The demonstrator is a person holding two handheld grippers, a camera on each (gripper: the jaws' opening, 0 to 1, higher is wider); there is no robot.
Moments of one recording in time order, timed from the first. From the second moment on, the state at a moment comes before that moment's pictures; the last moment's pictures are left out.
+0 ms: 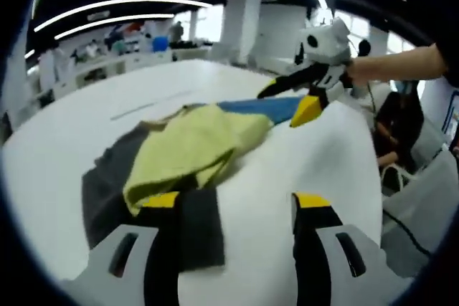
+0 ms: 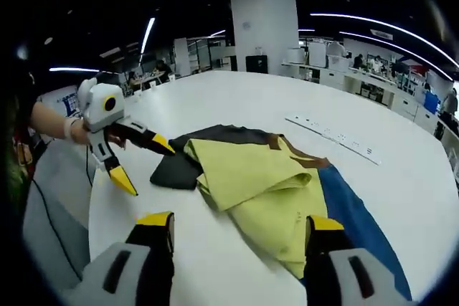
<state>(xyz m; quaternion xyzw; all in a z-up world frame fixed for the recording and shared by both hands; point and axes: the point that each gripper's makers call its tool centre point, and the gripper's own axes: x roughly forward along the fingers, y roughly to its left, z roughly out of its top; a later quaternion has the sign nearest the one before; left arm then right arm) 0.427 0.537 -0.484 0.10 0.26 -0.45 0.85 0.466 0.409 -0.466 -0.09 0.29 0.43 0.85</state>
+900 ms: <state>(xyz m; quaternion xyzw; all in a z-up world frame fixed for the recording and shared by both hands) 0.467 0.462 -0.488 0.42 0.16 -0.52 0.73 0.441 0.382 -0.476 -0.03 0.30 0.40 0.87</state>
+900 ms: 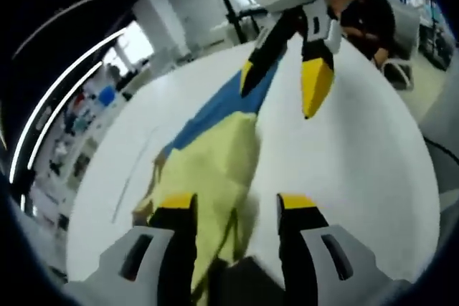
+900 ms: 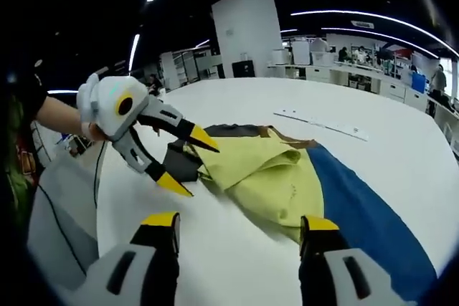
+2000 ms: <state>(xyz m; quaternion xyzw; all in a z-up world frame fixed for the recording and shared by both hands) 0.477 0.446 -0.513 0.56 0.10 -0.51 0.64 0.437 0.370 -0.487 0.01 0.30 0.38 0.88</state>
